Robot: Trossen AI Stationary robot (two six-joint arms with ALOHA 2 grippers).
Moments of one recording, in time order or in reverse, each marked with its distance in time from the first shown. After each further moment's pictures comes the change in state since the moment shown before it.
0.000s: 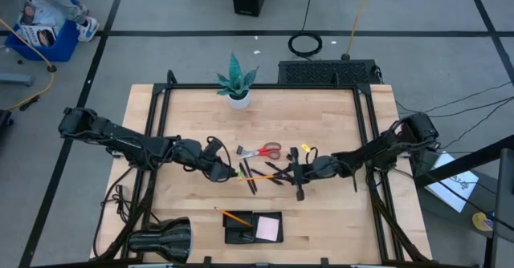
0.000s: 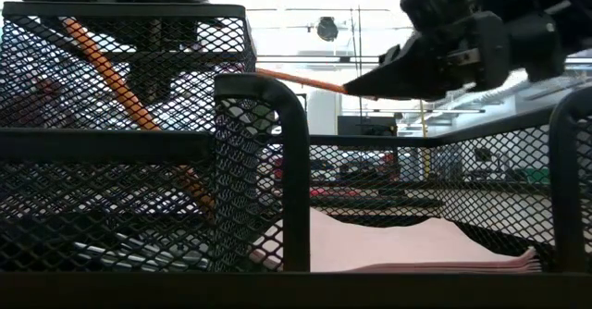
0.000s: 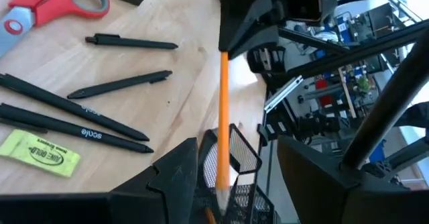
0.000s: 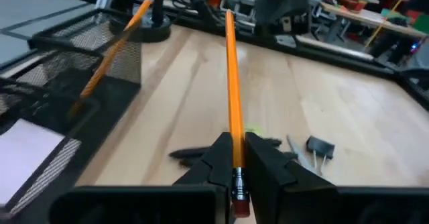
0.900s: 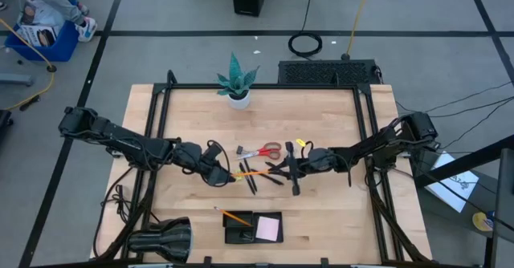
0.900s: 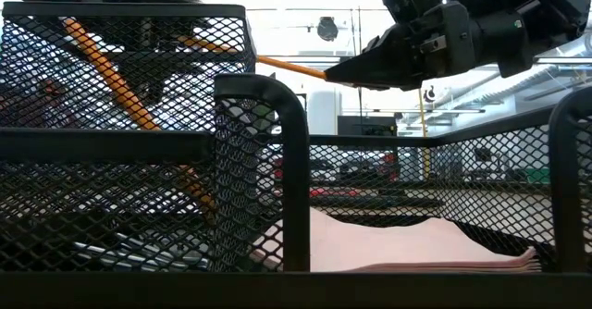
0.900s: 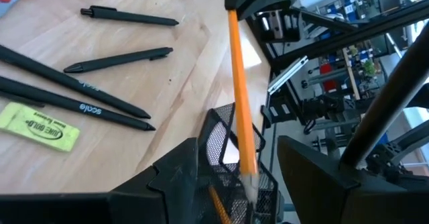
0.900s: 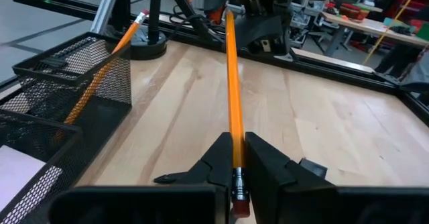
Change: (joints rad) left arm -0.033 0.001 0.000 -0.043 0.019 0.001; right arm -0.077 0.000 0.053 -0.019 -0.103 -0.010
